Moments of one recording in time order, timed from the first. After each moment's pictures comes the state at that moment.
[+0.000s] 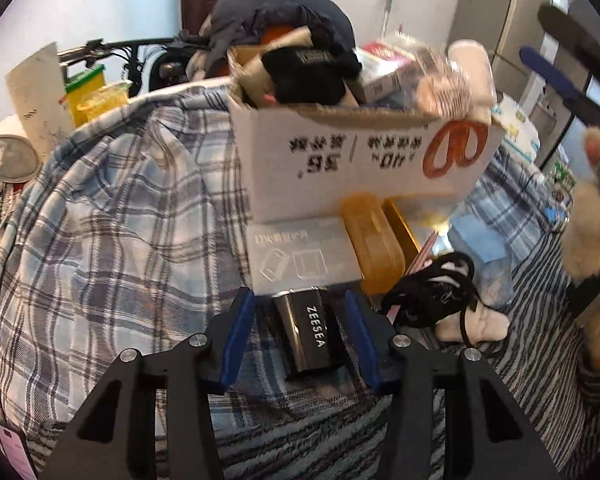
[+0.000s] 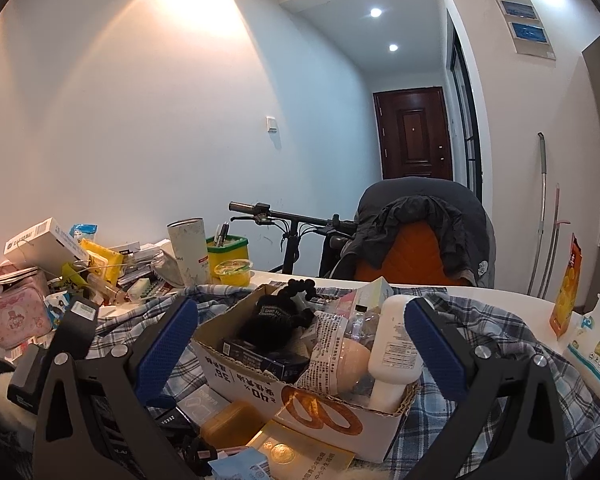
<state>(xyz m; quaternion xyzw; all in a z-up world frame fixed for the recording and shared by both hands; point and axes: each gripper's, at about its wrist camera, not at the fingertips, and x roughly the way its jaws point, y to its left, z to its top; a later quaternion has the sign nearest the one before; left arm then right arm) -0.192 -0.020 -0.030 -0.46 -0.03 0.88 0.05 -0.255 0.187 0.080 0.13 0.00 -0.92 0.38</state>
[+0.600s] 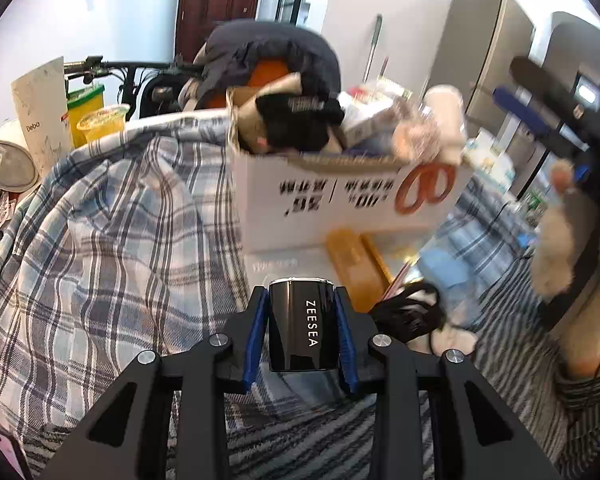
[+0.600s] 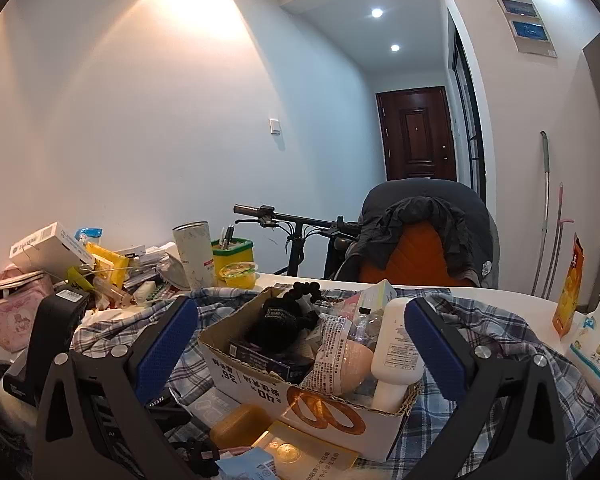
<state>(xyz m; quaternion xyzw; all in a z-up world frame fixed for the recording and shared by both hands) -0.174 -0.030 -0.007 -0.39 -0.07 0.91 0.08 -0.253 0.191 0.083 0.13 -0.01 -0.91 0.39</state>
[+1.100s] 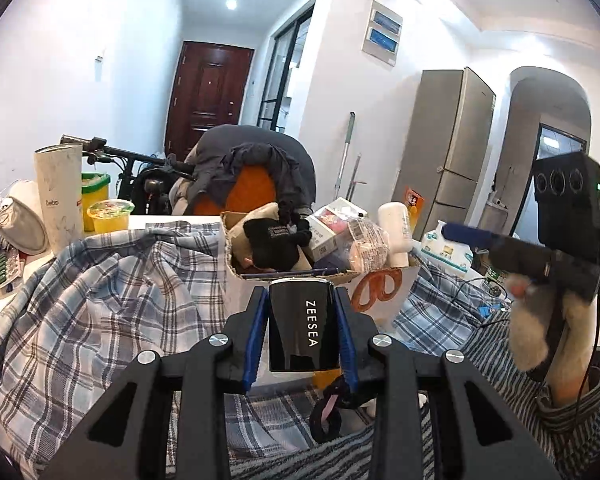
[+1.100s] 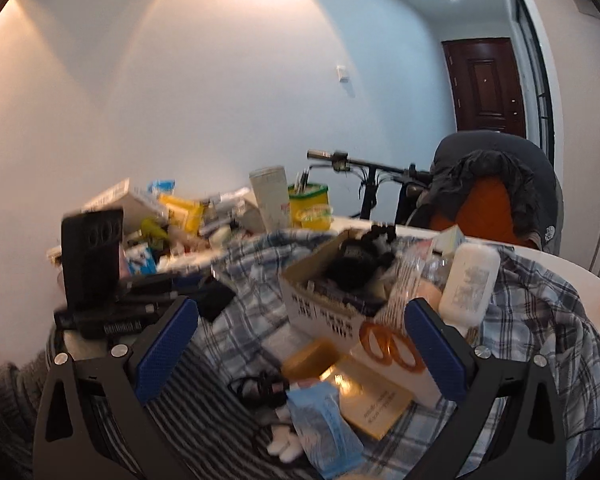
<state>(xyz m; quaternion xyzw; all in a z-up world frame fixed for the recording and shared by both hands) -0.137 -0.040 0.041 -0.22 -0.08 0.97 0.11 -0.235 0.195 0.078 0.23 0.04 -0.83 0.51</state>
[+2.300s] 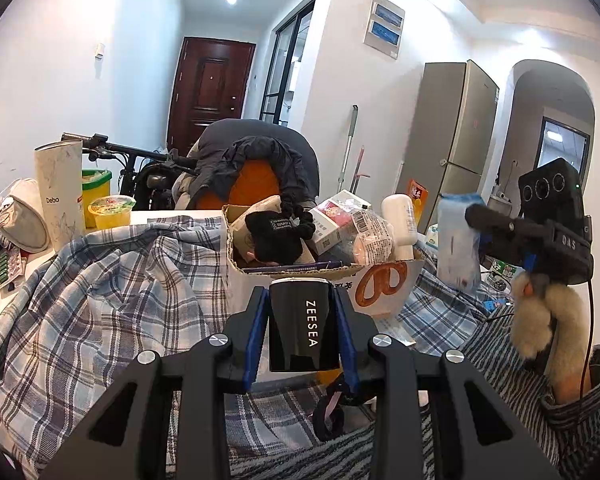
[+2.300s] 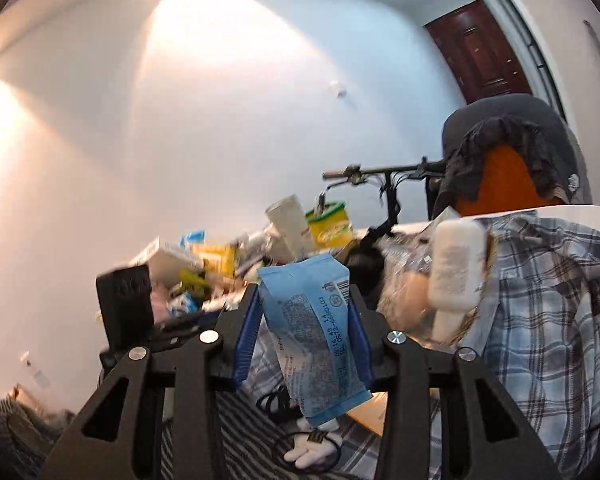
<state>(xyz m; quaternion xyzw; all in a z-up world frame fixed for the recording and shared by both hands) -0.139 -0.038 0.037 -0.23 -0.08 0.97 0.10 -0.272 0.240 0.063 0.23 -0.13 -0.79 0.56</state>
